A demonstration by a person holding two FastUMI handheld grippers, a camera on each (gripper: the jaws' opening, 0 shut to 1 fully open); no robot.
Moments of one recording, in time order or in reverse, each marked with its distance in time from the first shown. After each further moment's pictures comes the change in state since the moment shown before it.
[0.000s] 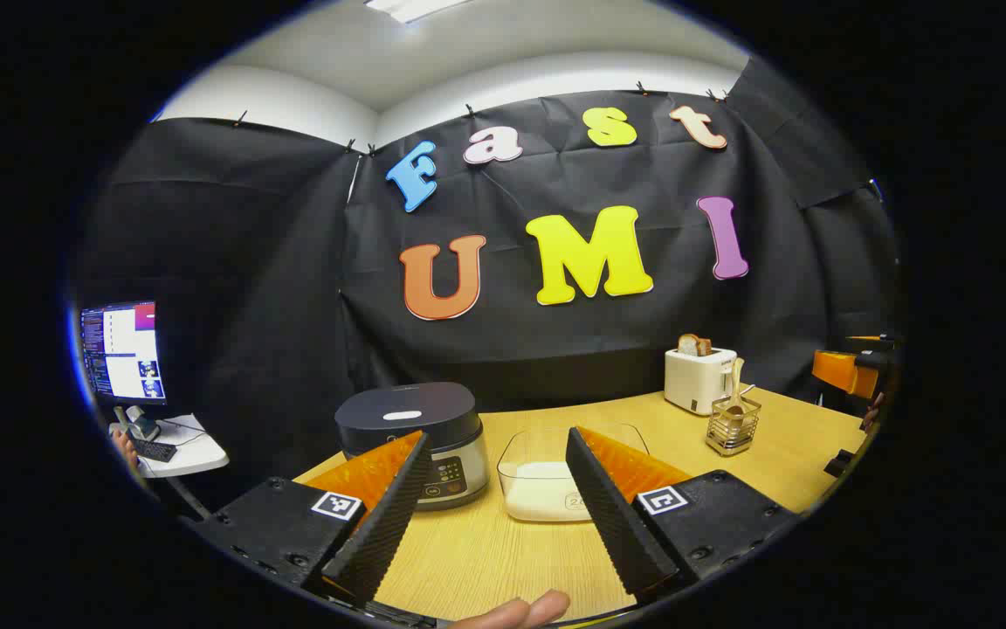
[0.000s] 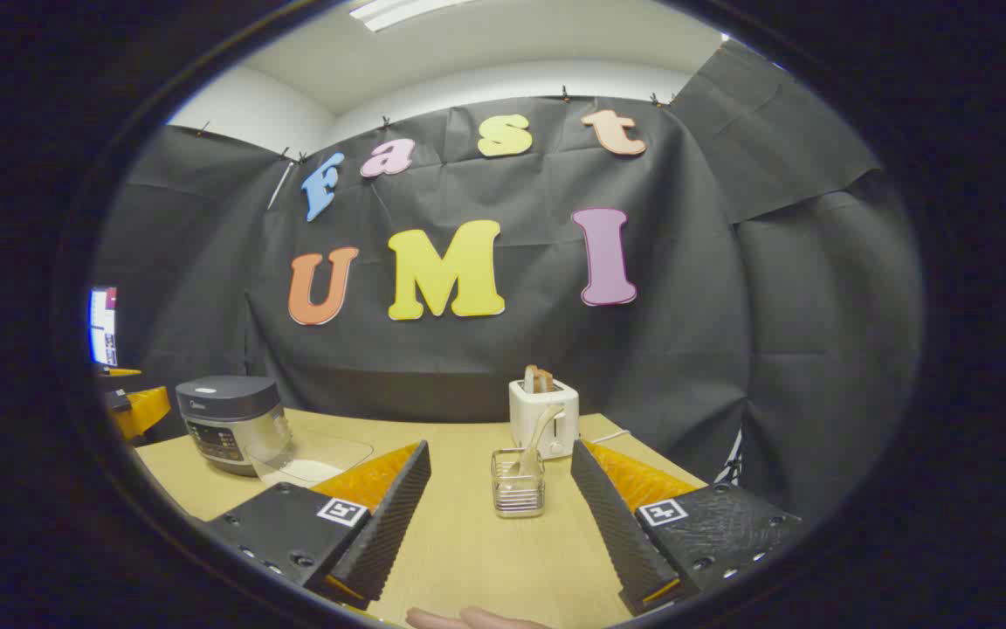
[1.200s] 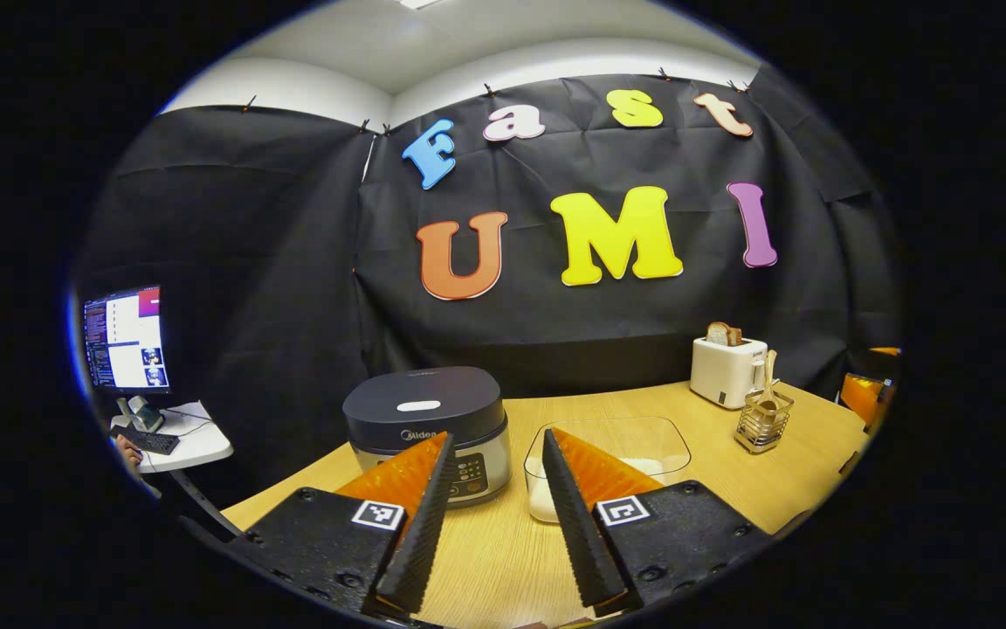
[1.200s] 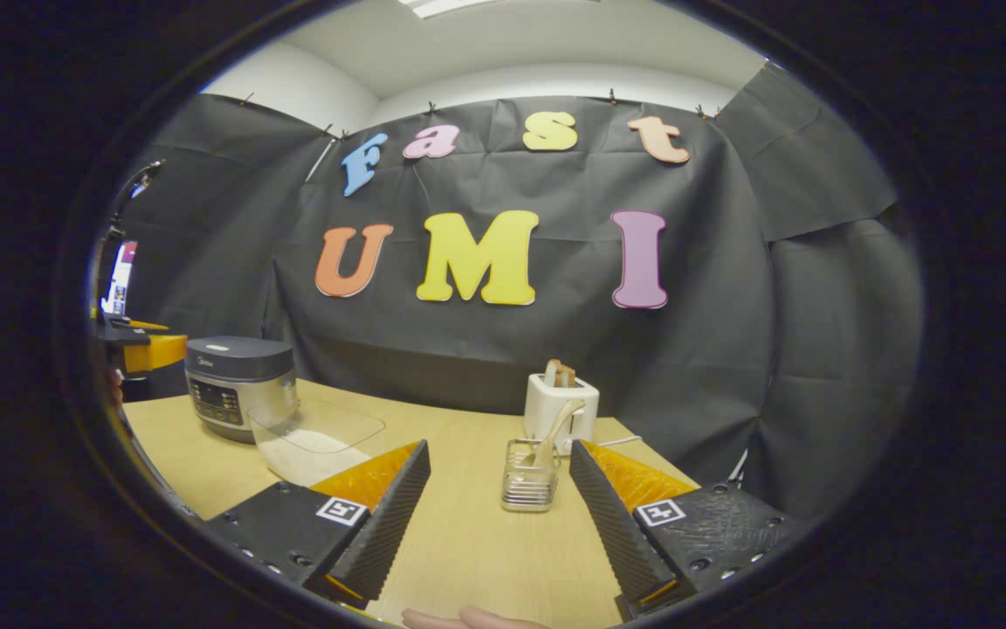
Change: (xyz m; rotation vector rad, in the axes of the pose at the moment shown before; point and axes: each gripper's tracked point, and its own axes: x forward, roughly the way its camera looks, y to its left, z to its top) left arm 0.045 0.025 -0.015 -0.042 0.092 0.036; right arm 0.002 0.020 -0.021 -0.101 0.001 0.077
